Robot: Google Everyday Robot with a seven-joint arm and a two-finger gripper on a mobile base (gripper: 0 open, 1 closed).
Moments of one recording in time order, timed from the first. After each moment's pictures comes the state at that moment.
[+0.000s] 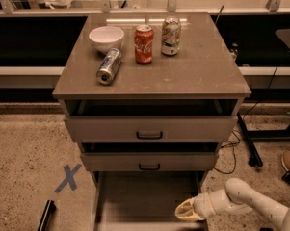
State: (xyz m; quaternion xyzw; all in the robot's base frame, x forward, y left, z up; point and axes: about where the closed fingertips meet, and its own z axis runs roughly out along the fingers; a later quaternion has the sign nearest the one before) arm 0.418 -0.156 0.289 -0.62 0.60 0.39 0.33
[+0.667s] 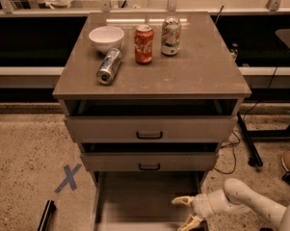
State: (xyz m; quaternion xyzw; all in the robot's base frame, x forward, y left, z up) arm 0.415 -0.151 0.287 -0.62 0.59 0.40 0.33
